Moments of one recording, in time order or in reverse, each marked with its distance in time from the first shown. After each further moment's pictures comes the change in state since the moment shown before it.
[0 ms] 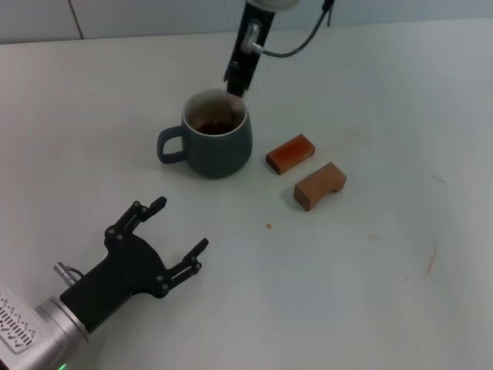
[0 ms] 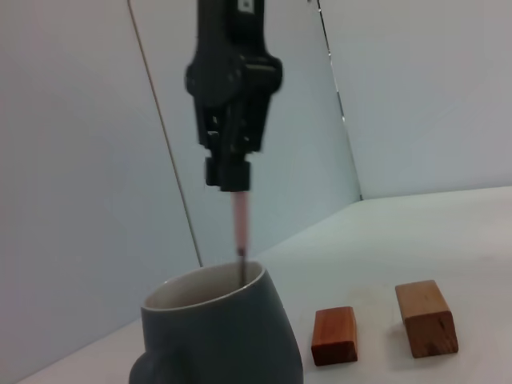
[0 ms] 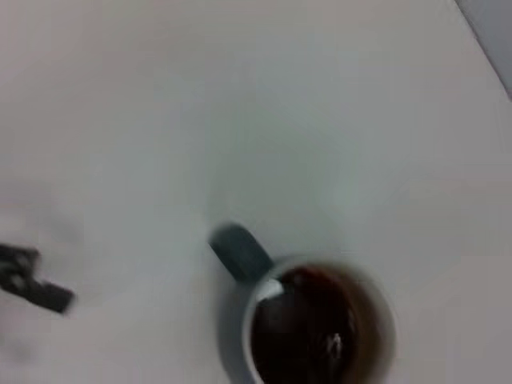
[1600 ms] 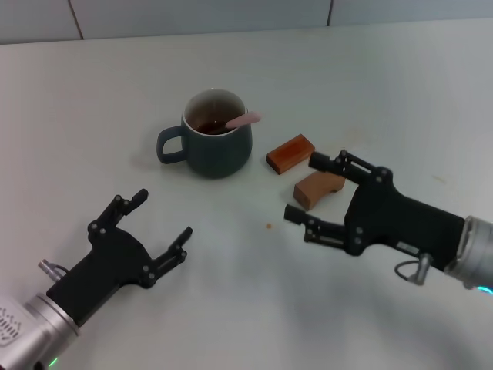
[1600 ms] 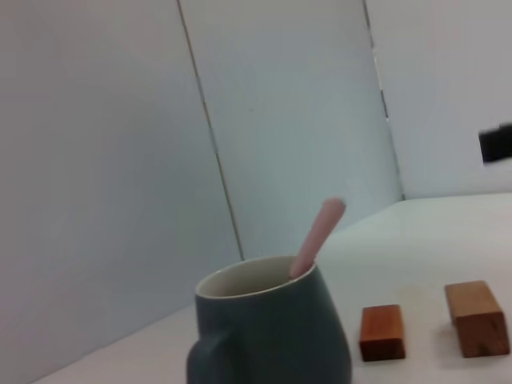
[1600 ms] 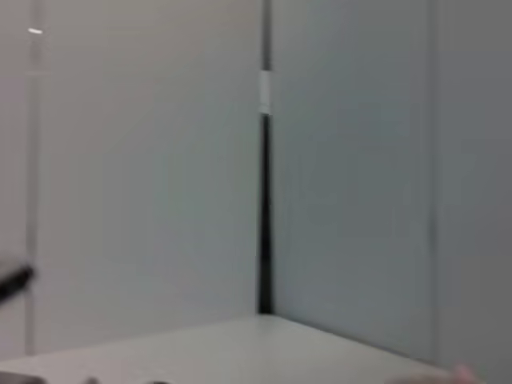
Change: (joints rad) left arm 0.017 0.000 -0.054 0.001 -0.007 0.002 -0.009; right arm -1.199 -0.001 -0.116 0.226 1.730 -0.031 -1.811
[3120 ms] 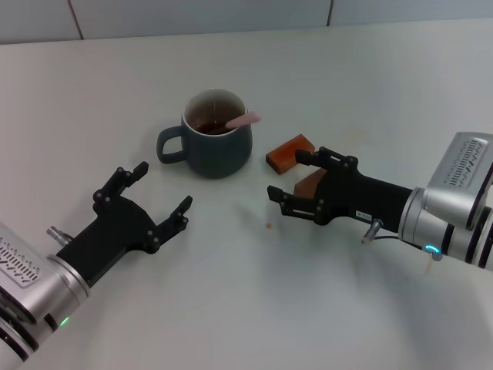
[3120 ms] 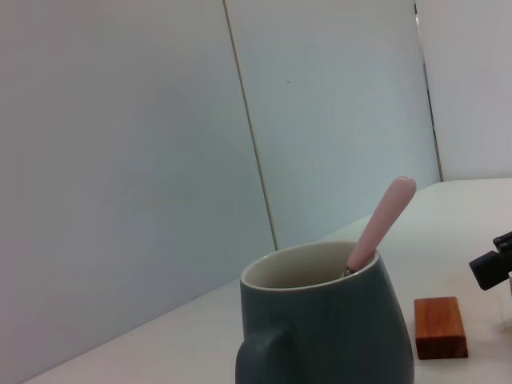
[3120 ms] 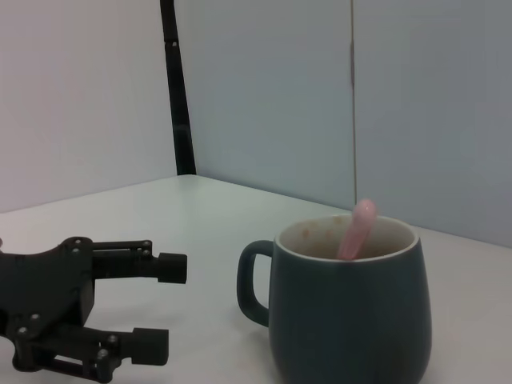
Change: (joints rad) left arm -0.080 -0.002 -0.085 -0.021 0.007 -0.133 -0.038; right arm 0.194 0.006 -0.128 0.138 0.123 0.394 0.053
